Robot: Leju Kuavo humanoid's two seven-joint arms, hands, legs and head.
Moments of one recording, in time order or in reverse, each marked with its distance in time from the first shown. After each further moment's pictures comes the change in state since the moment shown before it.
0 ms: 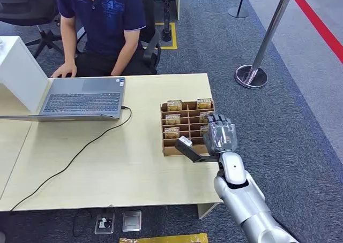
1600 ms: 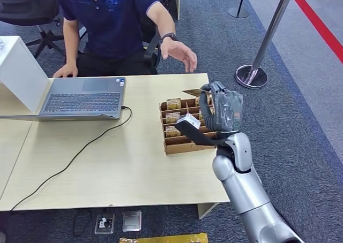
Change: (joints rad) left arm -0.019 0.008 -0.064 0.005 -0.001 -0.002 0.010; right arm -0.309 0.140 0.086 0.038 -0.349 -0.197 -0.300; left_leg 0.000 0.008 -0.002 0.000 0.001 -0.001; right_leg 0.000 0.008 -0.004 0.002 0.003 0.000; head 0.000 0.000
